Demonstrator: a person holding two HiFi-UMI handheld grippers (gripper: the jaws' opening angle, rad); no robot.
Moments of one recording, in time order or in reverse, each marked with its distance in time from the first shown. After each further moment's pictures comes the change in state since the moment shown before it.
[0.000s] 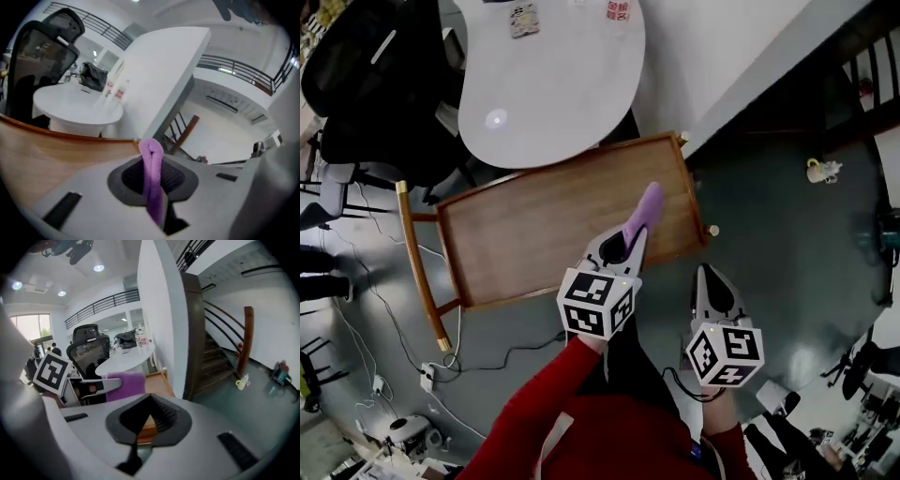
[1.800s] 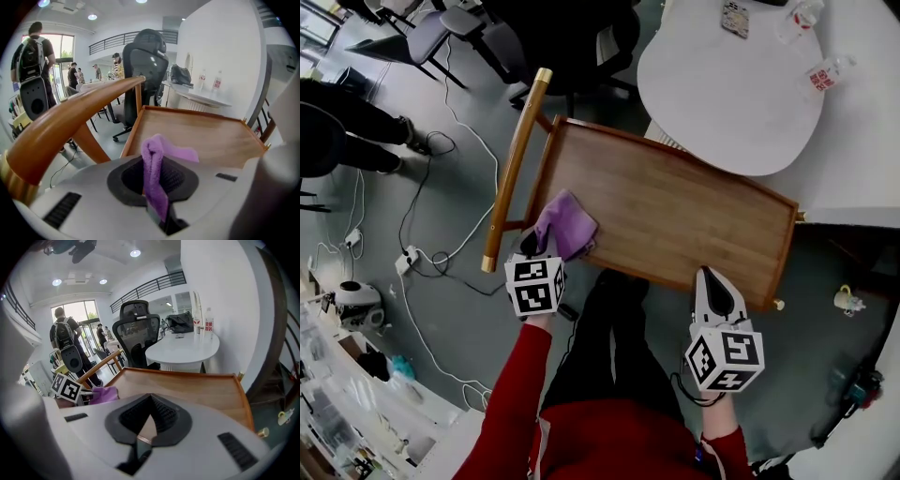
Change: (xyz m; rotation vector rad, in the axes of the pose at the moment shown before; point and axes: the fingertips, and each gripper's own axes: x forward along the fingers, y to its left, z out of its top) left arm -0.264 0.256 -0.113 -0.167 0.113 0.977; right arm 0.072 0.158 -0.008 -0.346 0.177 0.468
